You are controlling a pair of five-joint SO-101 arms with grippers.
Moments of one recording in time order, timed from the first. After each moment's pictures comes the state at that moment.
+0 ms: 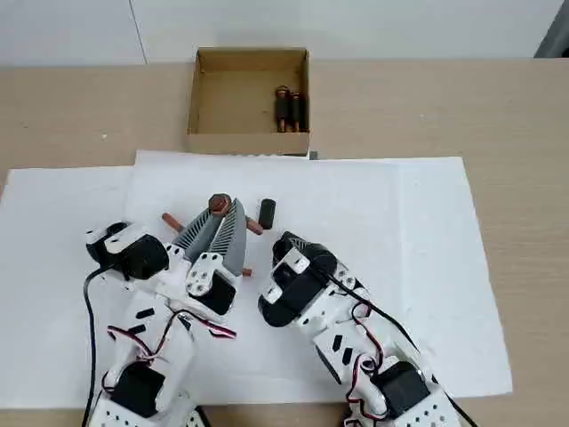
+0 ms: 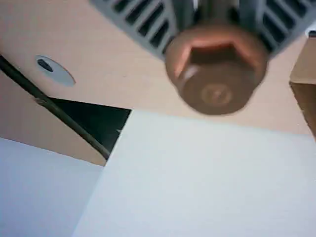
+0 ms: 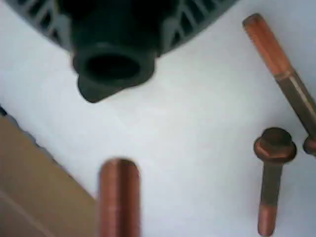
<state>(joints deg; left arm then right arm) 21.3 -103.2 90.4 22.6 31.4 -36.2 -100.2 89.3 37.2 20.2</state>
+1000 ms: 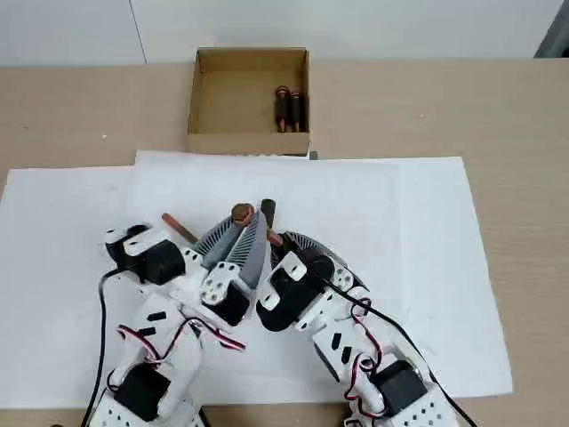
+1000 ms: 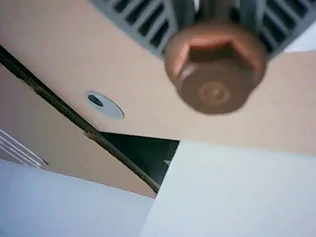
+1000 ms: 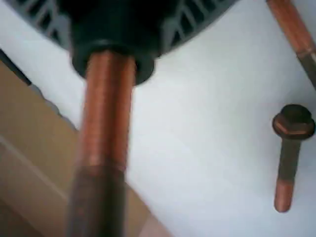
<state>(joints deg) 28.2 -103.3 90.4 23.9 31.6 -36.2 -100.2 91.4 31.0 22.5</state>
